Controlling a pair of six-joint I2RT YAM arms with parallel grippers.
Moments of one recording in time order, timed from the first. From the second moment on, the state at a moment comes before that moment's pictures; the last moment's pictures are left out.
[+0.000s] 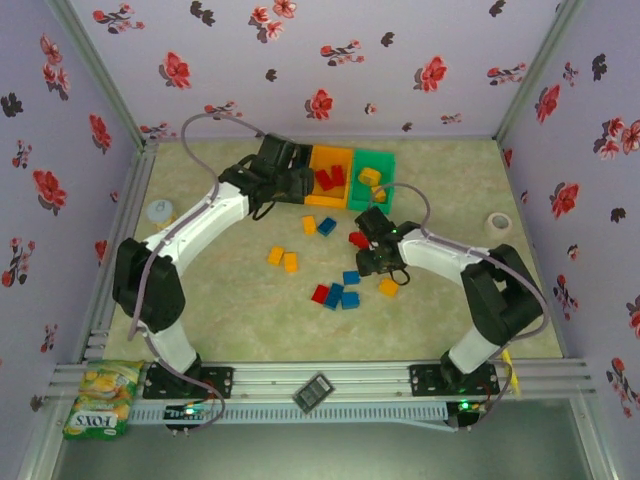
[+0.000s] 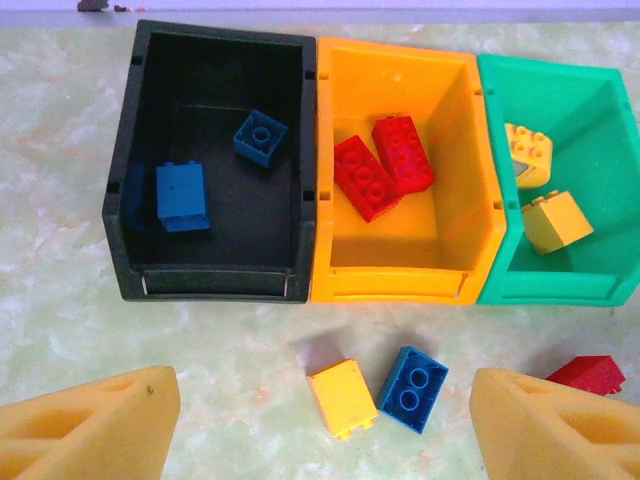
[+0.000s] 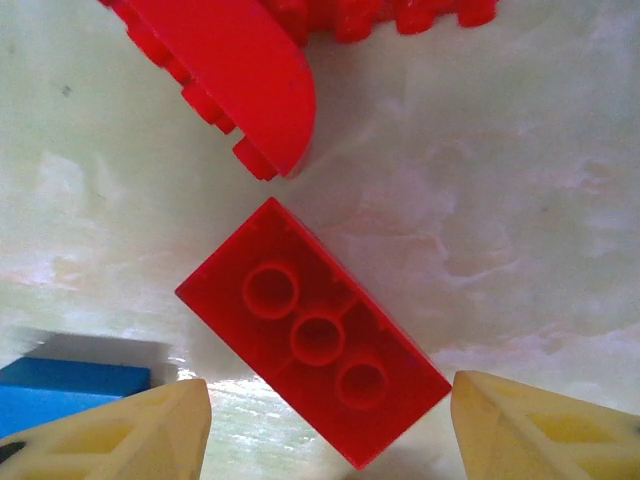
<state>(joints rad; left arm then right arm) -0.61 1.74 1.57 -0.59 -0.19 -0.40 0.61 1.62 0.95 -0.61 0.13 0.34</state>
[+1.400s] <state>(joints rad) -0.61 1.70 1.54 -0.61 -0.22 -0.40 0.61 1.78 1.07 -0.54 0.18 0.22</state>
